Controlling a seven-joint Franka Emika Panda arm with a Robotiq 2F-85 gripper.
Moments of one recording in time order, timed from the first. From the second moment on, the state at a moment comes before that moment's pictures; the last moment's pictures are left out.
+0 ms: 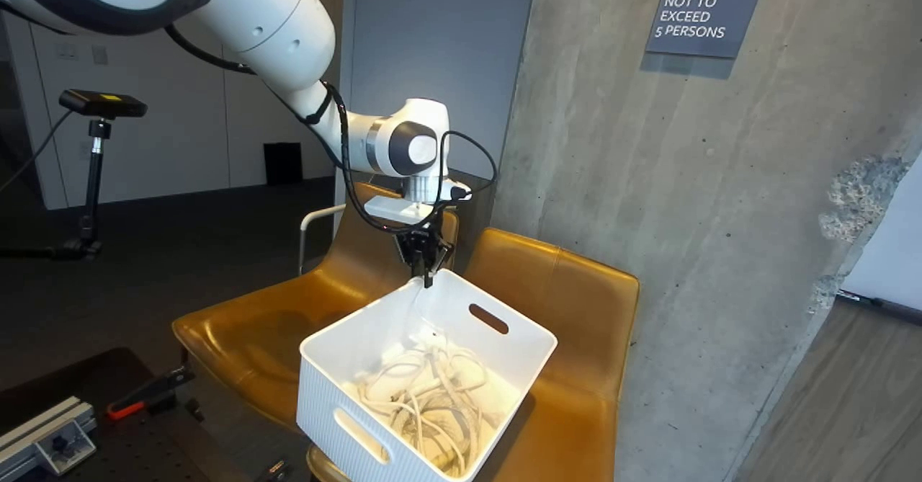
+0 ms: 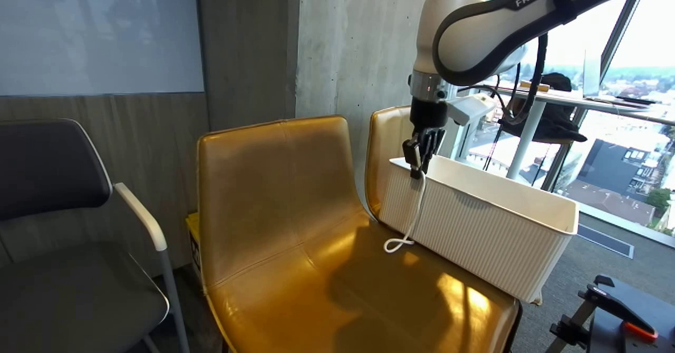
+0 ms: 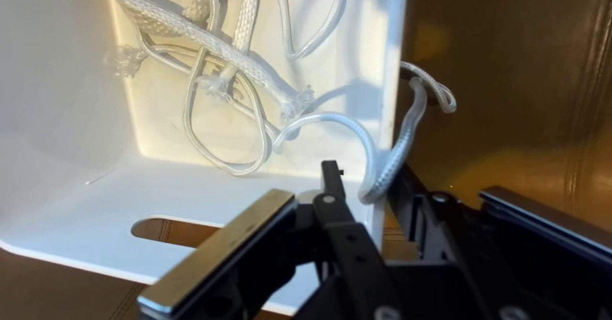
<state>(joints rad) 0.03 0.68 -0.07 -1.51 -0.12 2.19 -0.02</state>
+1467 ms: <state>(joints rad) 0.03 0.68 -0.07 -1.45 -0.16 2.14 -0.03</state>
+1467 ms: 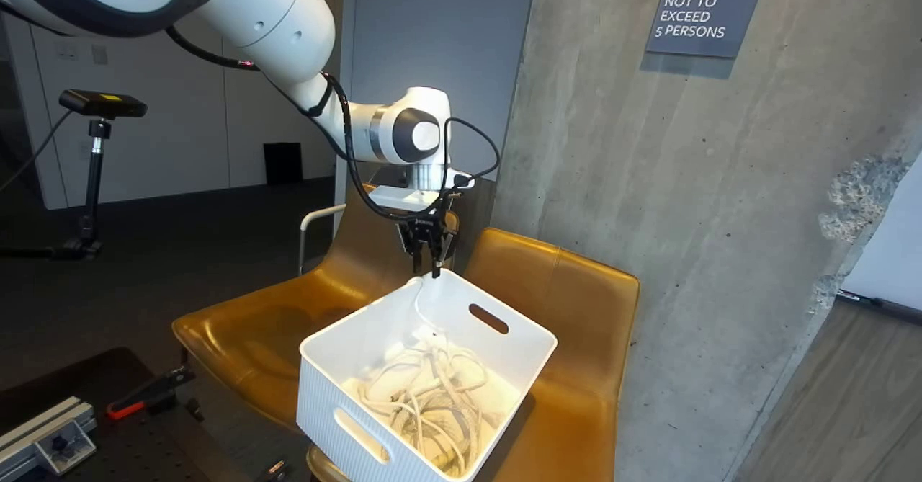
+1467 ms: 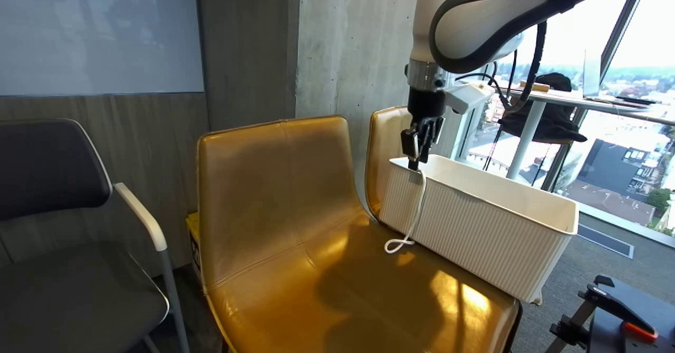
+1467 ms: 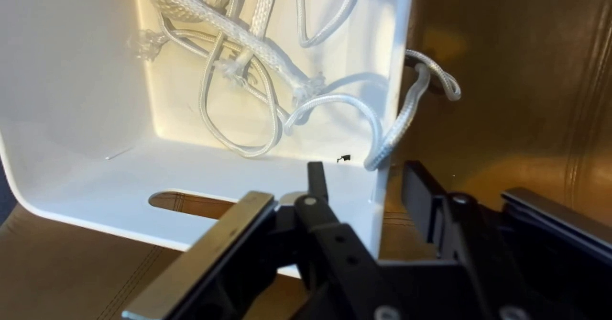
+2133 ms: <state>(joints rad) 0.04 0.66 -0.06 -1.50 -0.16 2.13 -0.03</state>
